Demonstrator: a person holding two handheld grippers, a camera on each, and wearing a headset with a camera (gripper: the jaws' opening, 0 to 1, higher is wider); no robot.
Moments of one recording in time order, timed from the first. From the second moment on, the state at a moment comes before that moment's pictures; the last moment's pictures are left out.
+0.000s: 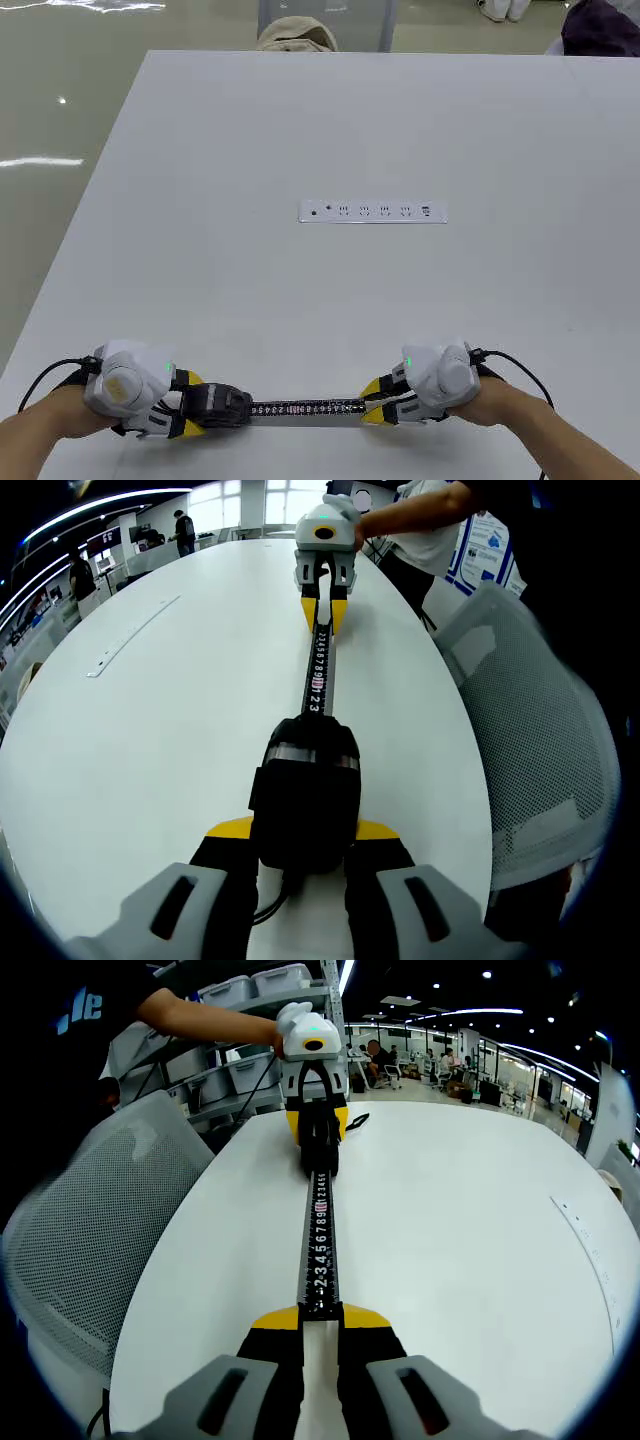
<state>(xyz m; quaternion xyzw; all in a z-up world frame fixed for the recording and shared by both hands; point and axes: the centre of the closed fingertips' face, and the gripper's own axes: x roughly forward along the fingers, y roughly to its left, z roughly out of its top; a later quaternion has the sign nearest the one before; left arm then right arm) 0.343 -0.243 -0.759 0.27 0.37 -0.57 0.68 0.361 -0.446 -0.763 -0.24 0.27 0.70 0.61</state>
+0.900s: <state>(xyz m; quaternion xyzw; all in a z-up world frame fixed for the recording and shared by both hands) 0.343 -0.243 -0.759 0.27 0.37 -0.57 0.68 0.364 -0.463 -0.766 -0.24 0.28 0.70 0.61</state>
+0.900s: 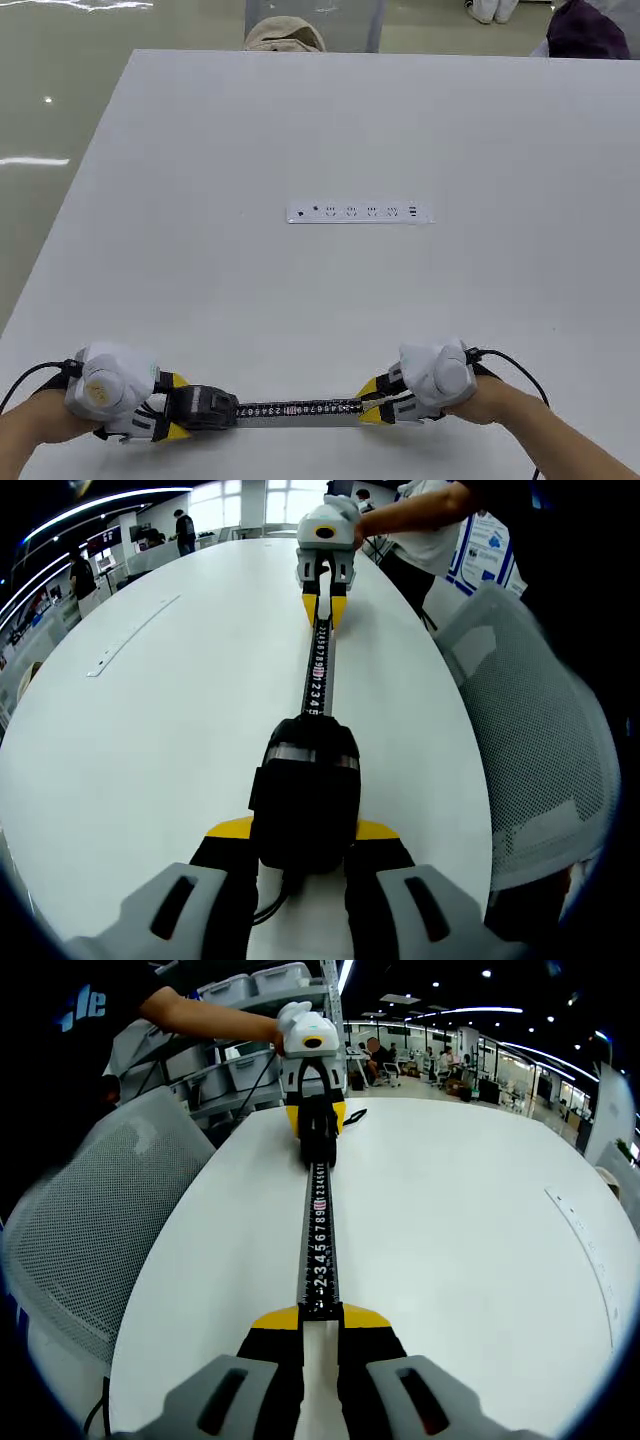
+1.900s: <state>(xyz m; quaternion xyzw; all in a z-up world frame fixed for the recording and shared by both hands) 0.343 -0.243 -0.759 0.27 0.37 -0.57 0.68 0.368 -0.482 -0.768 -0.25 0.28 0.70 0.61</state>
